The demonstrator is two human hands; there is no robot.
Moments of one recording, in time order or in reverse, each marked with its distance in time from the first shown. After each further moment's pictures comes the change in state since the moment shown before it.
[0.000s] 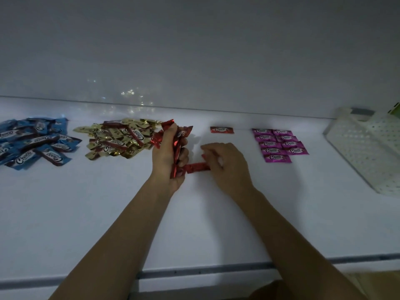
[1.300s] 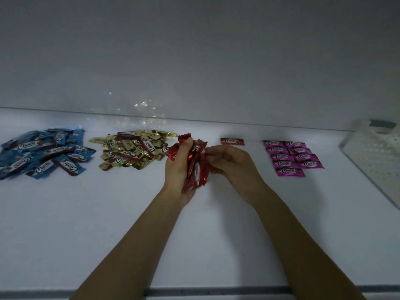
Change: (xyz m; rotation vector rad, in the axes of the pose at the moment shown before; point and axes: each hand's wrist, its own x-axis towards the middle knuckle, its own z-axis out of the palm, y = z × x) left_hand -0.008 -0.001 0.006 0.052 -0.056 0.090; right_hand 0.025 -0.007 -0.009 0.895 -0.234 0.341
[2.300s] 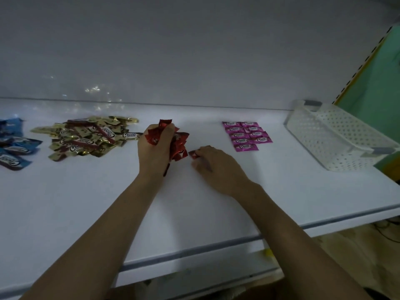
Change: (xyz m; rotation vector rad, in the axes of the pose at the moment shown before) left_hand -0.001 -0.015 0.007 0.454 0.038 0.219; right_hand -0.049 0.012 -0.033 -1.187 -0.011 -0.062
